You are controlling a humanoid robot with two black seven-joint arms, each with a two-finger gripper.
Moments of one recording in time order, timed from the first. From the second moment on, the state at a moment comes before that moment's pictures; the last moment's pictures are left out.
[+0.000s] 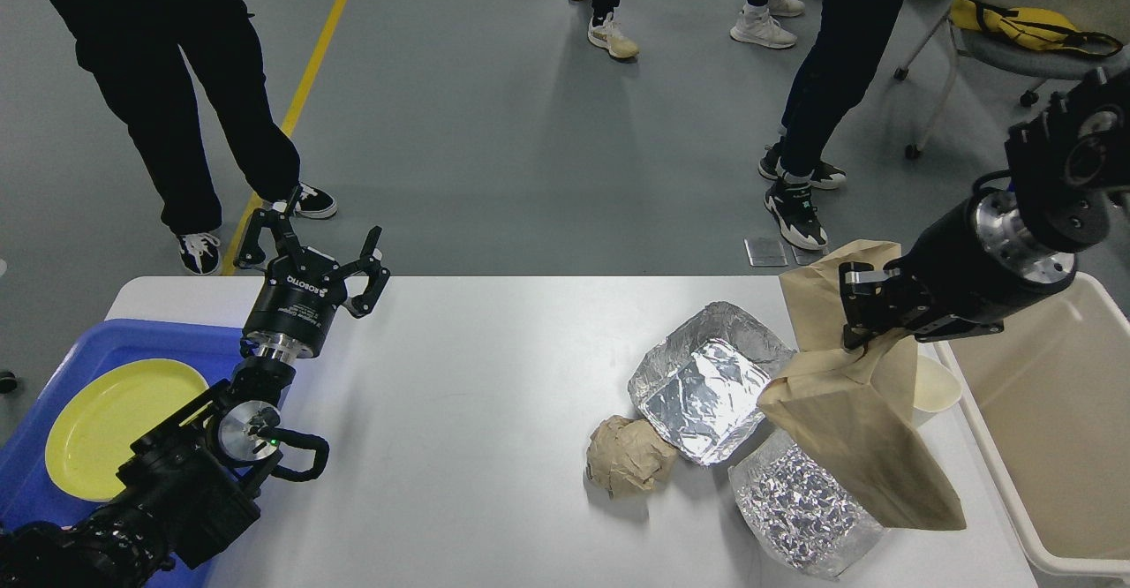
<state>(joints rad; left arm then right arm) -0.62 0.13 -0.84 -0.44 0.01 -0.67 -0.52 2.38 -0.35 -1.43 1.72 -0.01 0.50 0.06</state>
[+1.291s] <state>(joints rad) -0.62 0.13 -0.84 -0.44 0.01 -0.67 -0.52 0.63 -0.50 -1.30 0.20 0.36 -0.26 0.06</state>
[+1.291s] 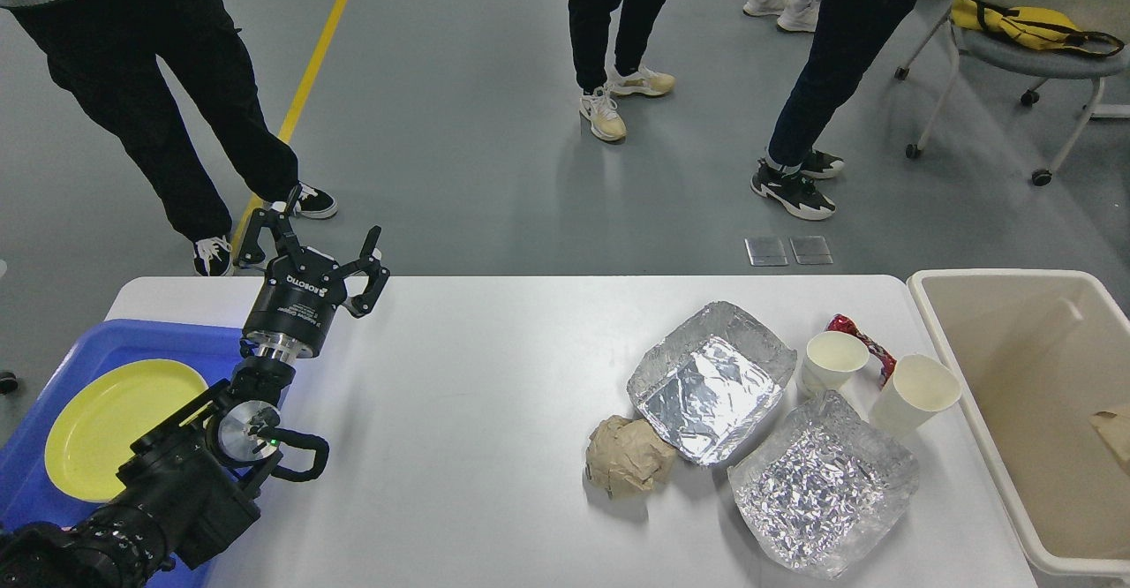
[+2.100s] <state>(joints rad) -0.62 0.13 -0.84 -0.44 0.01 -0.67 -0.52 0.60 -0.42 -1.11 0.10 0.36 -0.25 0.06</state>
